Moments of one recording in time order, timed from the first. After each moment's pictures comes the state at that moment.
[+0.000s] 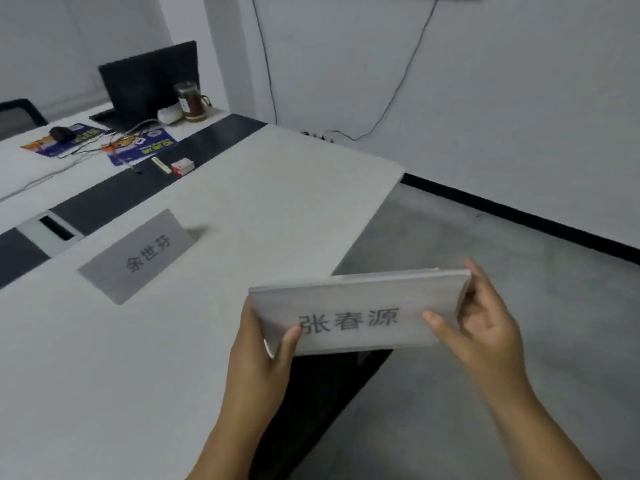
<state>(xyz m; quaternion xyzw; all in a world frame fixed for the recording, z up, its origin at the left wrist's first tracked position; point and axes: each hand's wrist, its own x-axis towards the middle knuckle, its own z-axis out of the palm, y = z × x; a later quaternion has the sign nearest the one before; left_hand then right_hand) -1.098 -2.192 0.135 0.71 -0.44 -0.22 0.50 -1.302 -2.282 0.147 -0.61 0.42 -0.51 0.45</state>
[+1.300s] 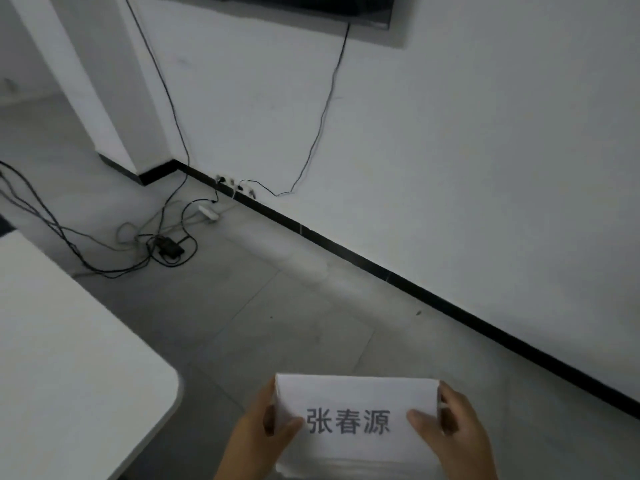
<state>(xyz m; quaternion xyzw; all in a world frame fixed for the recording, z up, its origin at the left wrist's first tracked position) -1.344 -2.915 0.007 0.73 -0.36 -0.45 0.37 -1.588 -2.985 0.039 -0.55 0.64 -0.34 0.42</state>
